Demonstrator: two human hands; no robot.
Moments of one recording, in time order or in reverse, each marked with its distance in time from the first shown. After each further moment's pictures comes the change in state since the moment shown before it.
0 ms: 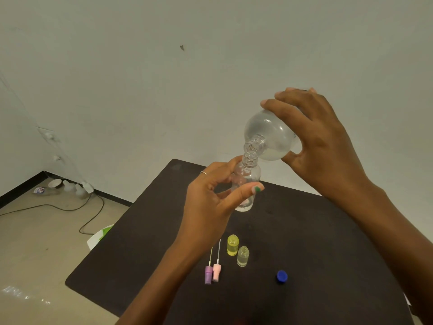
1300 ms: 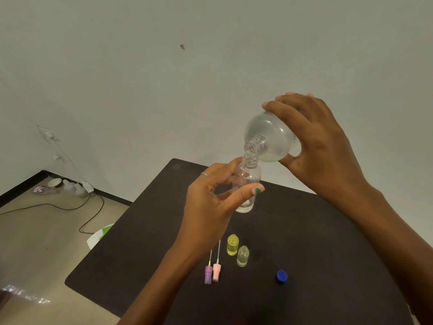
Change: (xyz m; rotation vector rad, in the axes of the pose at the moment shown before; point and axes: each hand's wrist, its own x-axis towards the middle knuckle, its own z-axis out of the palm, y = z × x) left_hand -0.002 -0.001 0.000 0.010 -0.003 -0.007; right_hand -0.004 0.000 0.004 0.027 0.007 0.016
